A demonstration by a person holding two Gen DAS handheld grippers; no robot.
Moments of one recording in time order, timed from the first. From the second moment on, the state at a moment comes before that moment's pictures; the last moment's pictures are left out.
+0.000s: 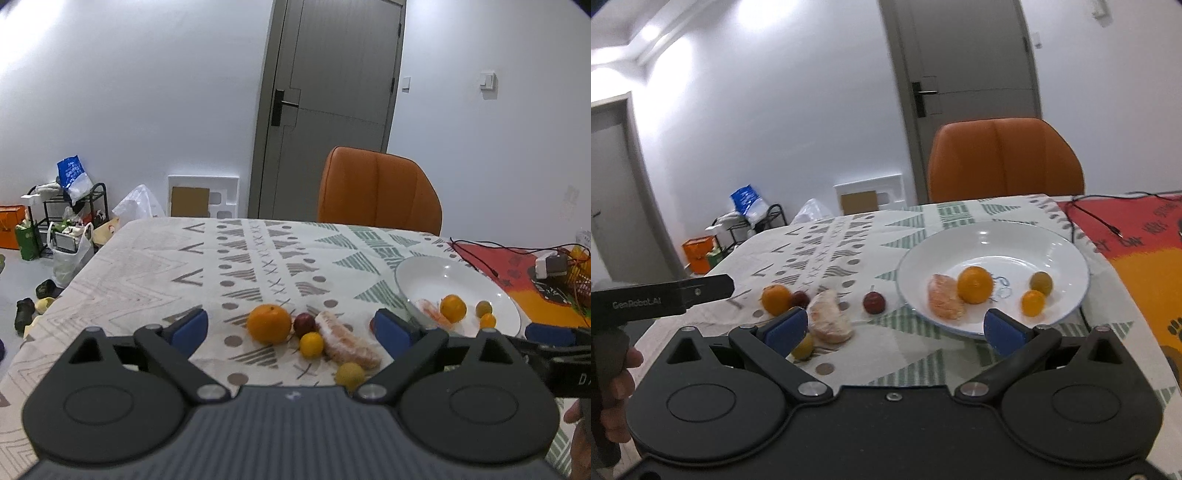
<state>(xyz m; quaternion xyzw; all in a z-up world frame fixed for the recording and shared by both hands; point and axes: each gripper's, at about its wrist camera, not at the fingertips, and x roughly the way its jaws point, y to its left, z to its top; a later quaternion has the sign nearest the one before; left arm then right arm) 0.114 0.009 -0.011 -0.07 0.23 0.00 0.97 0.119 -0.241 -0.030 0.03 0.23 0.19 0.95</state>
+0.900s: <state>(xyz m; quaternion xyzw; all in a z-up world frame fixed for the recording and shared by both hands) 0.132 0.048 -0.039 -0.10 0.25 0.01 0.96 0.152 -0.189 -0.056 0.02 0.30 0.28 0.91</state>
